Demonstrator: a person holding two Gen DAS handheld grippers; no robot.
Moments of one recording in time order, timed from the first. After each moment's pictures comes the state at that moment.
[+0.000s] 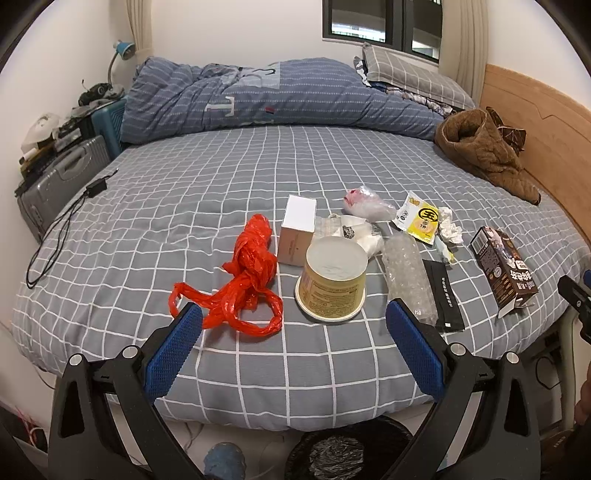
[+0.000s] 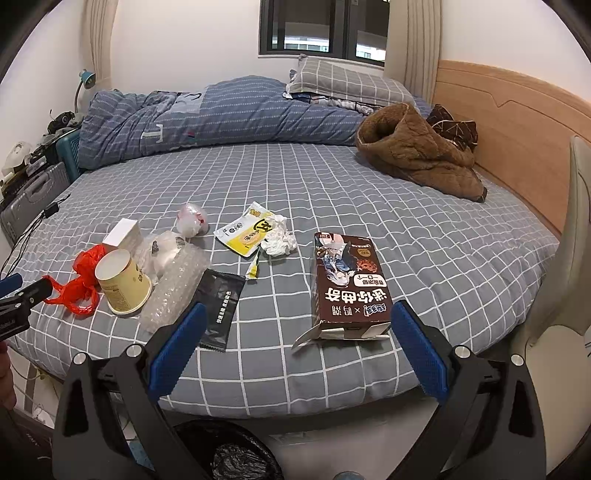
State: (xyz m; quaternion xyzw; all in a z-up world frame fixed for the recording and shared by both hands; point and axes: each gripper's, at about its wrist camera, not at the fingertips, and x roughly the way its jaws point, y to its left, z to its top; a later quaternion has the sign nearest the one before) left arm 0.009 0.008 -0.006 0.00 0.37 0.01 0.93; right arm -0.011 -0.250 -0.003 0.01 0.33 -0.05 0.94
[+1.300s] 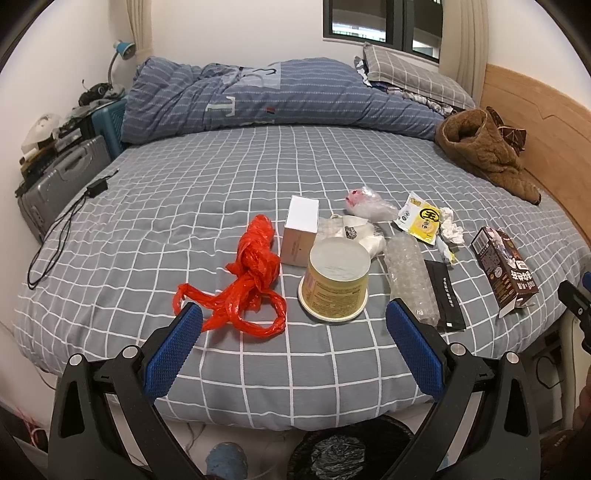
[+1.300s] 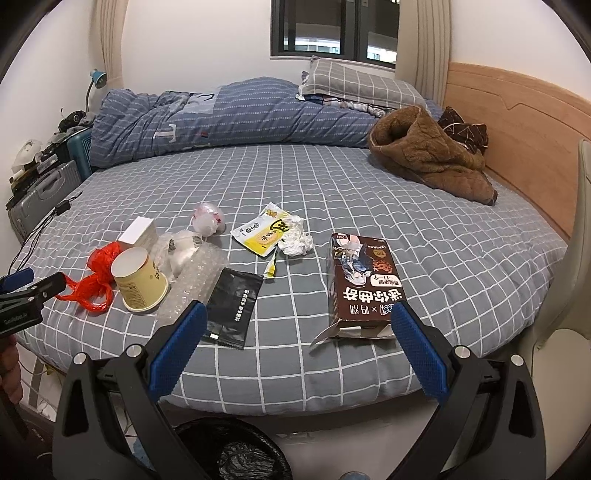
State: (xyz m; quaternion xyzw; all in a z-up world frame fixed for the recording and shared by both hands) left arm 0.010 0.009 -0.002 0.01 0.38 0.01 0.93; right arm -0.016 -0.238 0.002 0.01 0.33 -0.03 0.94
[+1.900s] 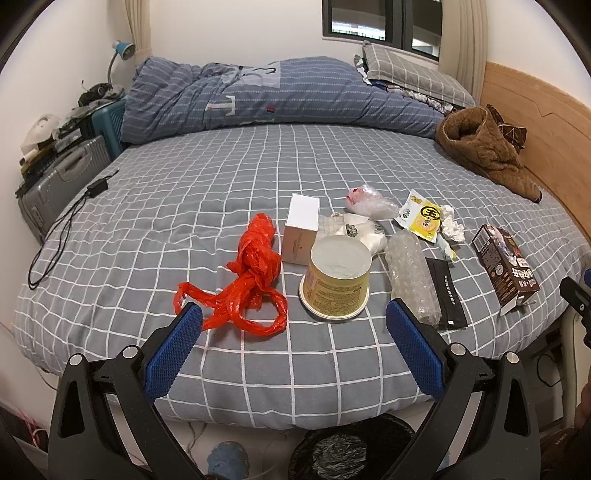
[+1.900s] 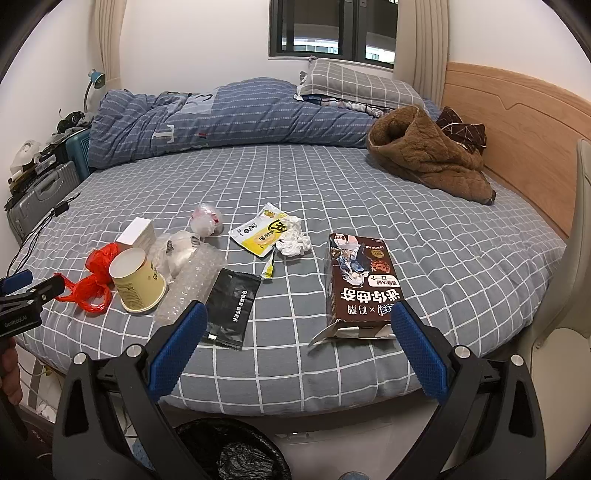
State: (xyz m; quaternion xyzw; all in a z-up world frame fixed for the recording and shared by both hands) left arm 0.011 0.009 -0.003 0.01 0.38 0.01 0.93; right arm -0.015 -0.239 0.002 0.01 0.33 -0.03 0.94
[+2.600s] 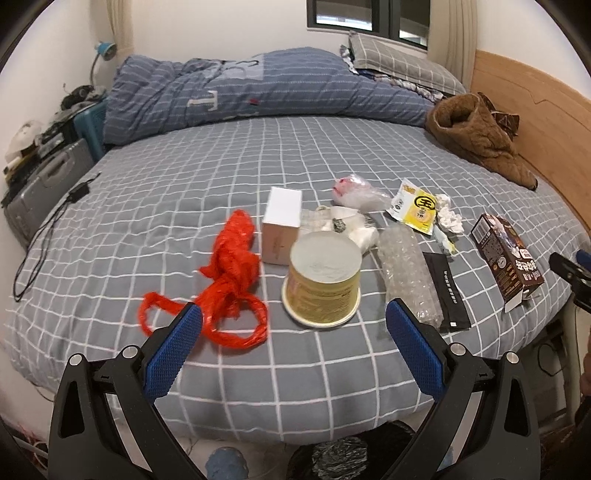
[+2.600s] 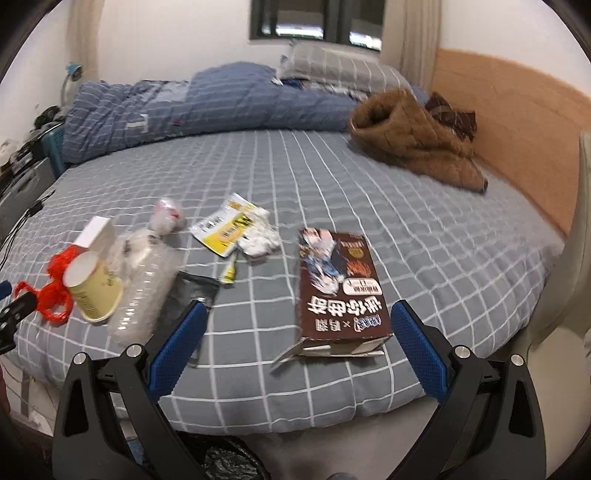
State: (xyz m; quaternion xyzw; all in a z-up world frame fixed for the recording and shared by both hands) left arm 0.038 -0.003 -0.027 0.02 0.39 -0.02 0.92; right arm 0.035 -0.278 -0.025 0.02 0.37 -0.07 0.93
